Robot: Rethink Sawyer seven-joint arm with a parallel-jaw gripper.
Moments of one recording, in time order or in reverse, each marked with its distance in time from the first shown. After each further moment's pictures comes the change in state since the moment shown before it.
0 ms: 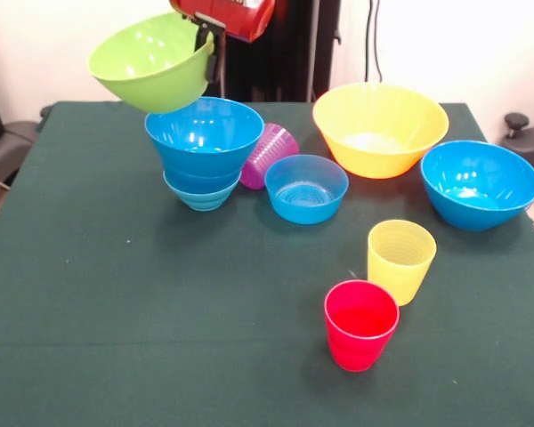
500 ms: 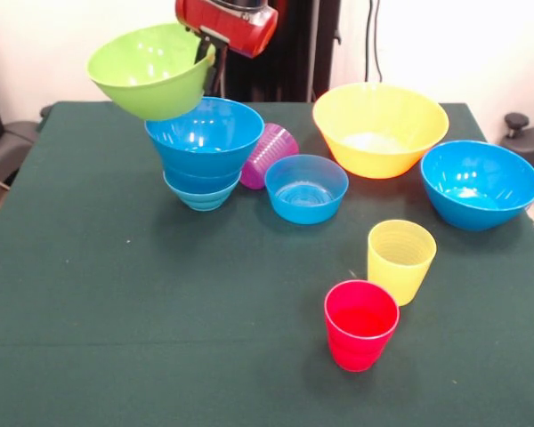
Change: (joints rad) arm 0.109 0.068 -0.122 0.000 0.000 -0.108 0.000
